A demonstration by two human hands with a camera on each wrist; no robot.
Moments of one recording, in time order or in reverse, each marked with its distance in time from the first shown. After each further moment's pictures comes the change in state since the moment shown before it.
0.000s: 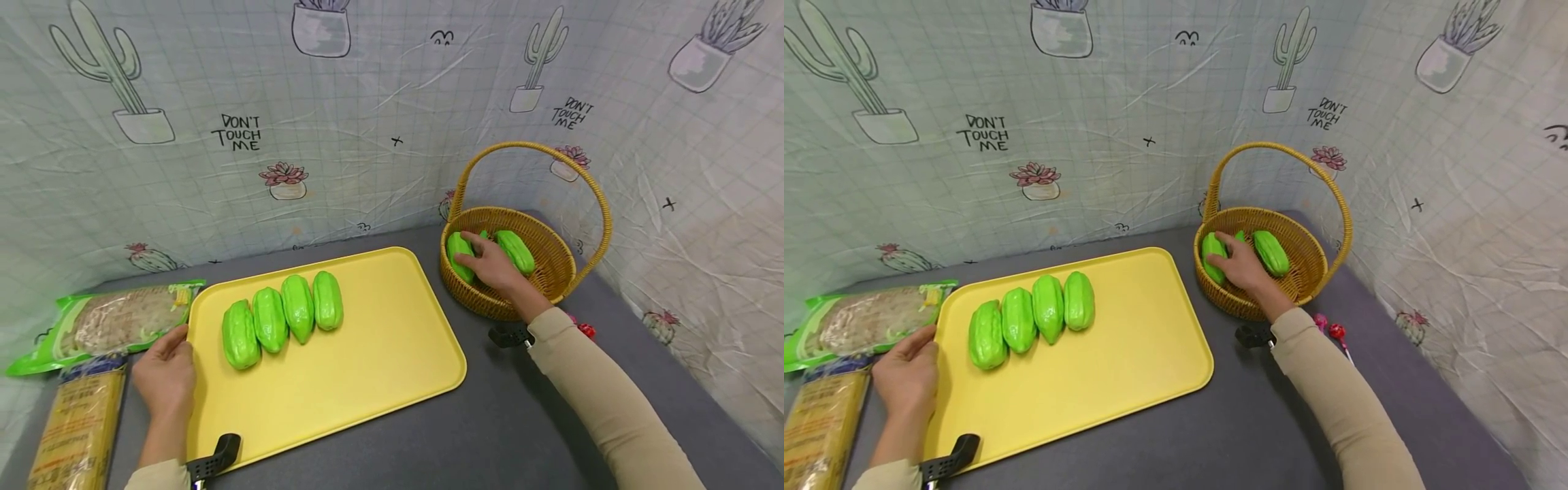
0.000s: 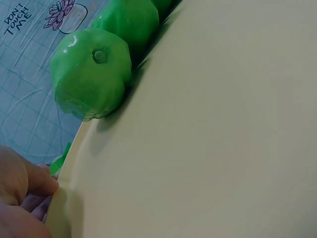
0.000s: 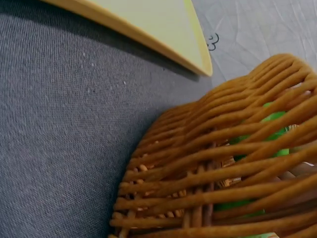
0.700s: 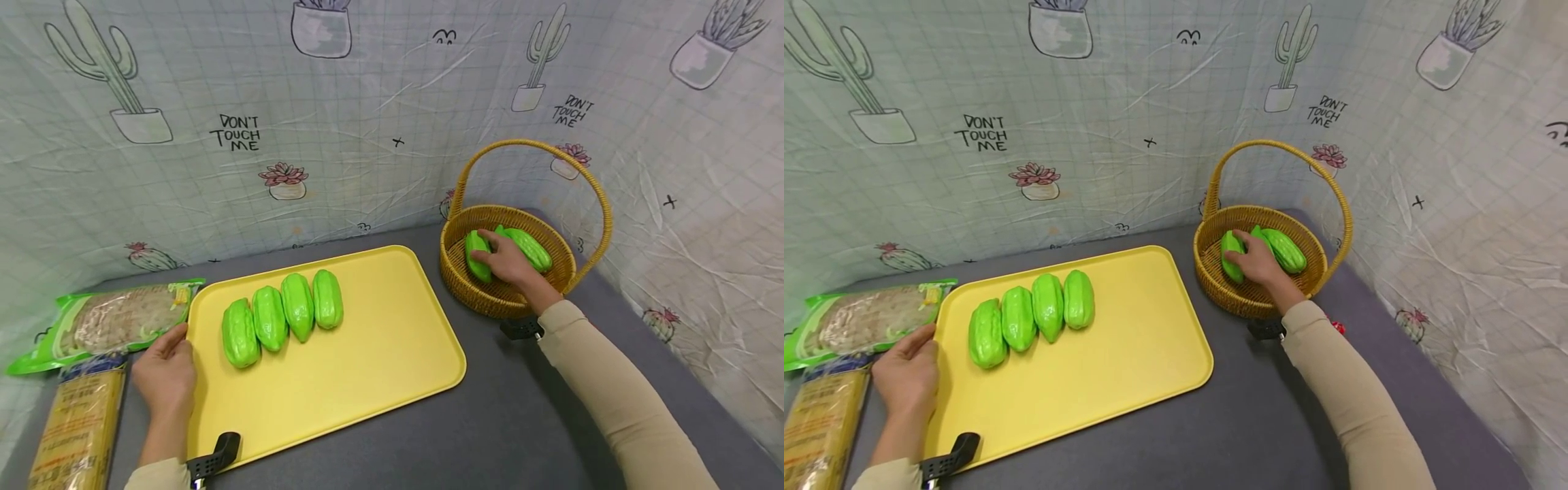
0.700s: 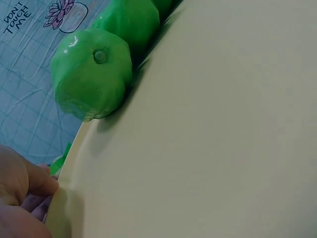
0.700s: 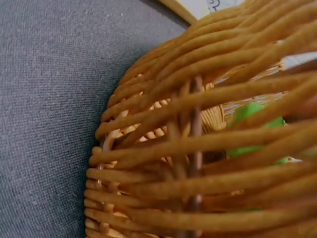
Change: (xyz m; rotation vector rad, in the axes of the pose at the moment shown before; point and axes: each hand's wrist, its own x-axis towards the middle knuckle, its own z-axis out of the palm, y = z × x) left_hand 0.001 0.004 0.001 0.013 -0.006 0.002; right_hand 0.005 0.014 -0.024 -0.137 0.047 0.070
